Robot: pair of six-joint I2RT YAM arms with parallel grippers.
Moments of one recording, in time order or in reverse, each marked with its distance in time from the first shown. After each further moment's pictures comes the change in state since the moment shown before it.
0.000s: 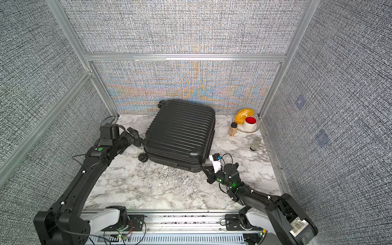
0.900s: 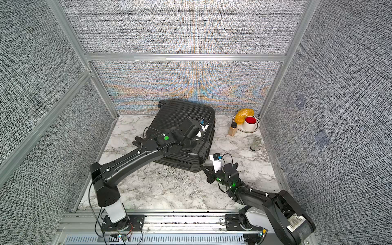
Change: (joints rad) left arm -0.920 0.707 0.877 -0.341 -0.217 0.589; right arm -0.007 0.041 -0.003 0.047 0.003 0.044
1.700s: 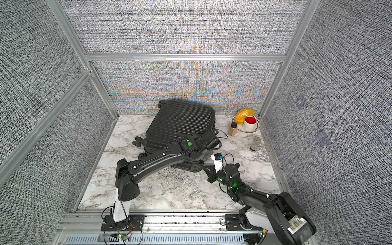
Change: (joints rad) left arm -0.076 0.199 0.111 -0.144 -0.370 0.030; right arm -0.019 -0.032 -0.018 0.000 0.013 0.011
